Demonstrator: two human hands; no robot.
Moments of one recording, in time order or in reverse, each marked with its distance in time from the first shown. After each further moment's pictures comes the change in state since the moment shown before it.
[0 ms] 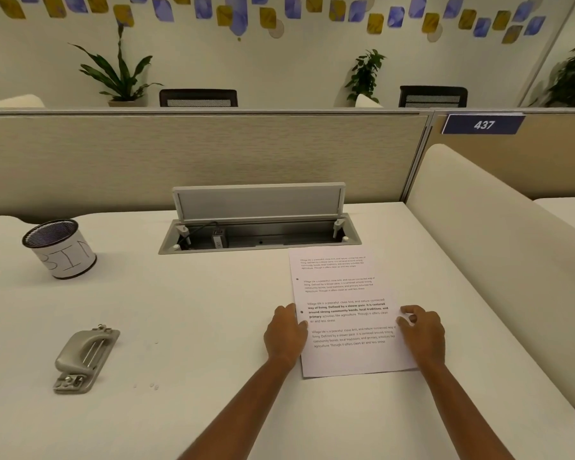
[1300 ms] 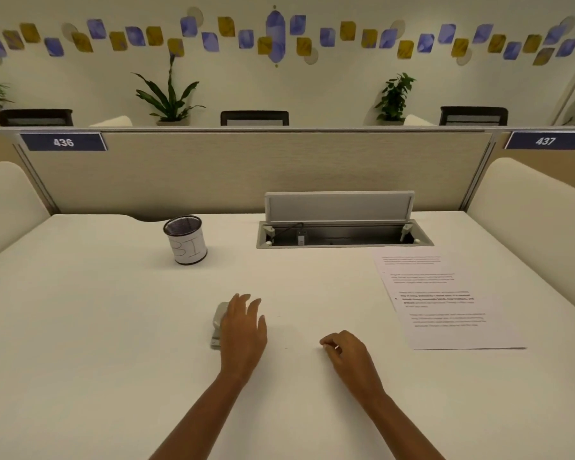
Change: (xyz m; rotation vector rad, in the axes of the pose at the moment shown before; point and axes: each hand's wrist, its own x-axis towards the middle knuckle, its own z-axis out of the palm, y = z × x) left_hand -0.062 -0.201 -0.183 0.200 0.432 0.226; right_hand -0.231 -0.138 0.141 0.042 -0.391 -0.470
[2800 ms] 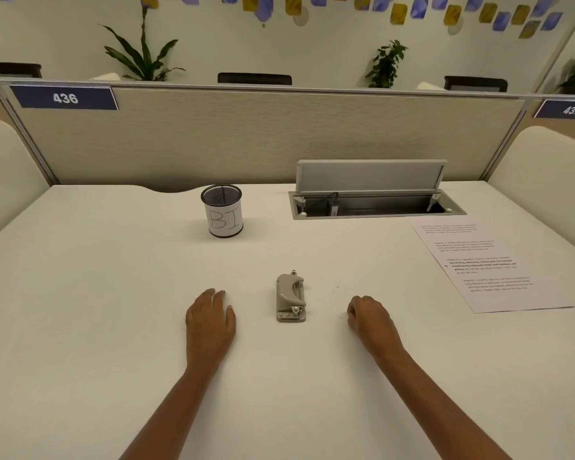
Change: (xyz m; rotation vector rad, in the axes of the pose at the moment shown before) left_hand 0.008 -0.178 -0.044 0.057 -0.082 -0.084; right_hand 0.011 -0.077 0.074 -0.504 -0.001 0.124
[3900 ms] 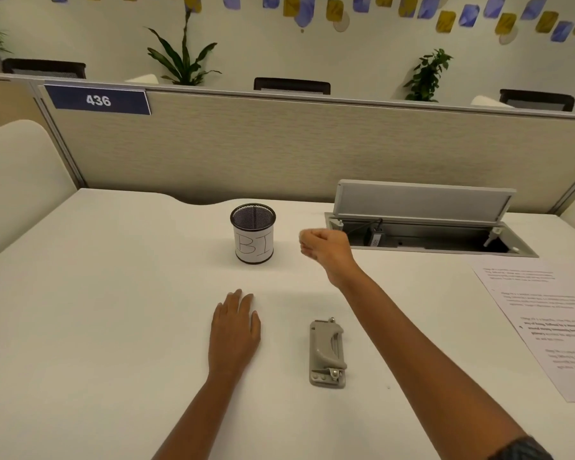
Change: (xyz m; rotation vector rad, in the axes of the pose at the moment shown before) left_hand 0.075 -0.009 0.022 0.007 -0.039 0.012; right_hand 0.163 -0.162 -0.043 1.259 -0.119 0.089
